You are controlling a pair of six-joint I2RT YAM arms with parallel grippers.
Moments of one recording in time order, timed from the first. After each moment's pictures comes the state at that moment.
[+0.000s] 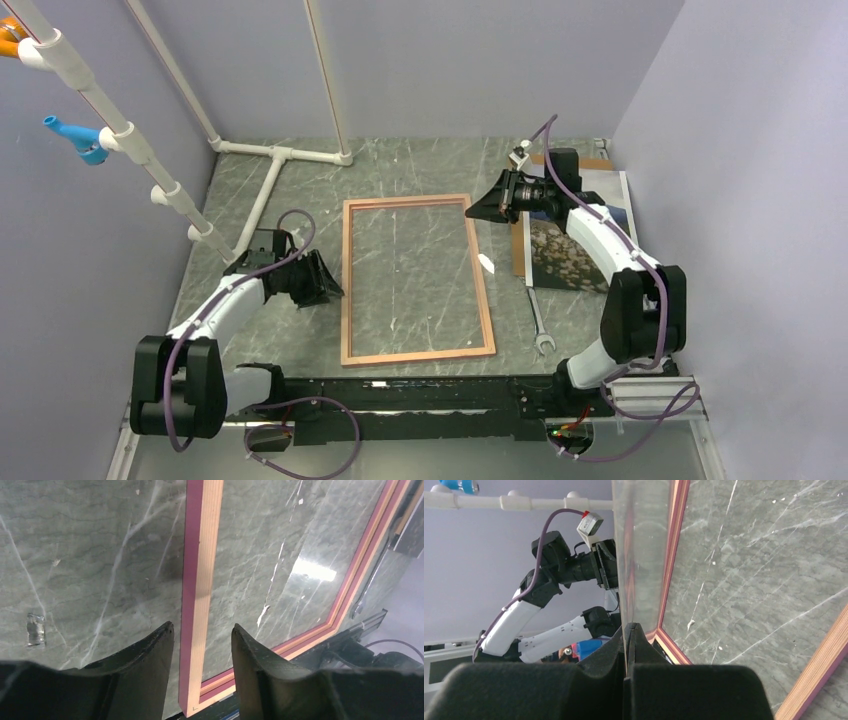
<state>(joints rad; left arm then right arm) -0.07 1.19 0.59 -0.45 0.48 -0.48 0.13 1.53 1.13 -0.25 -1.01 0.70</state>
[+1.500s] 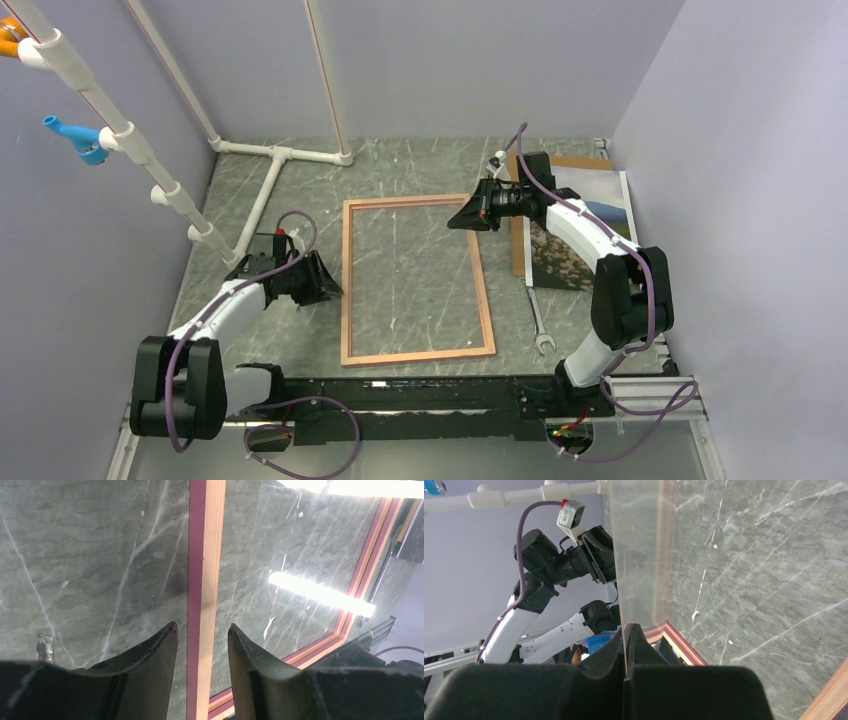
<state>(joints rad) -0.06 1.17 0.54 -0.34 0.46 -0.47 0.23 1.64 1.17 -0.30 -0.94 0.75</state>
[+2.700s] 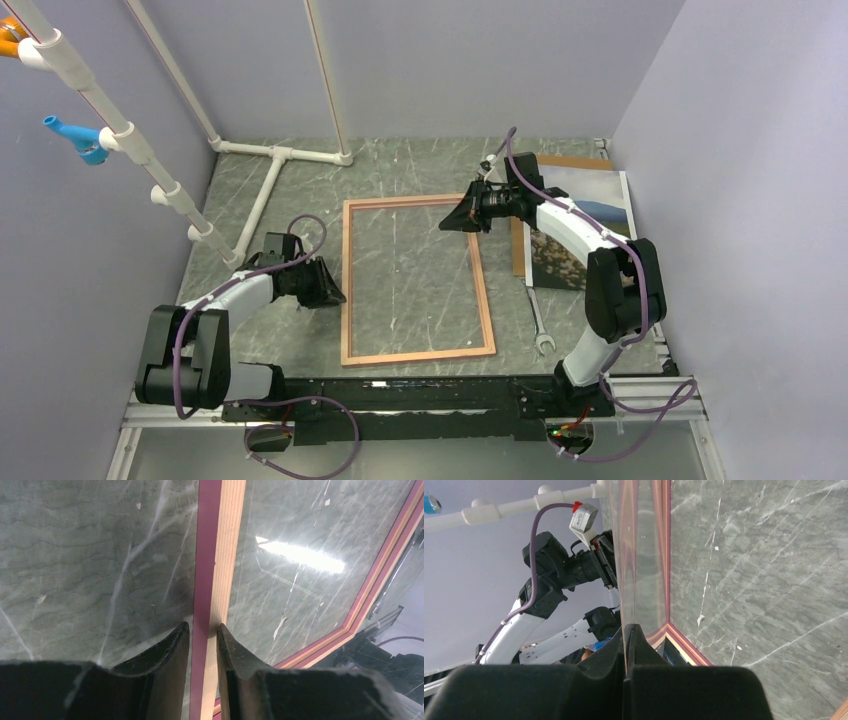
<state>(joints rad) -0.10 1.32 0.54 -0.30 0.47 -0.46 0.28 1.69 1.19 -0.27 -0.90 0.83</state>
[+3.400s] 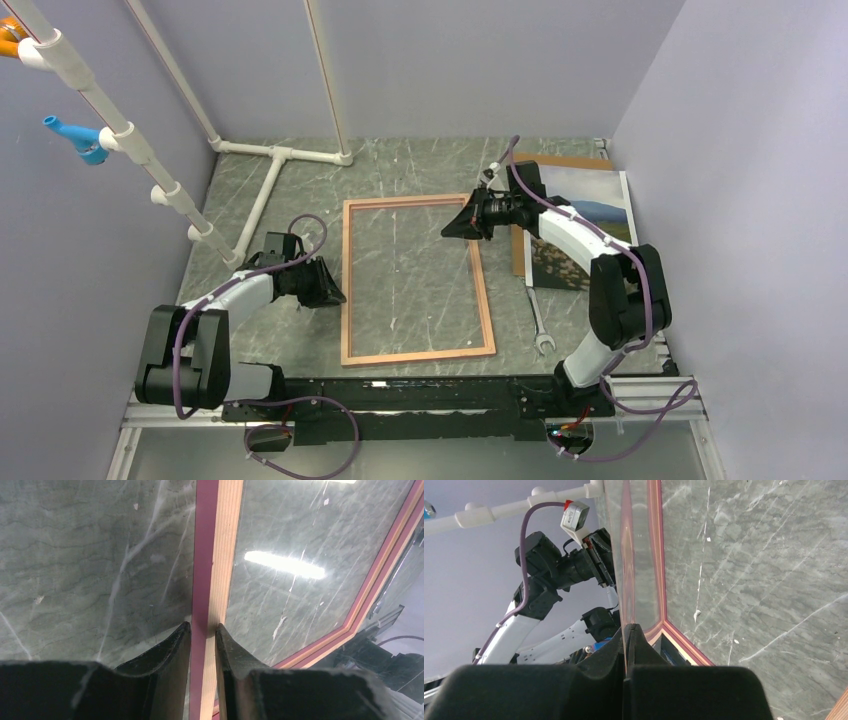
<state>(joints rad) -0.10 1.32 0.54 -0.30 0.47 -0.46 0.28 1.65 1.11 -0.24 -0.88 0.86</state>
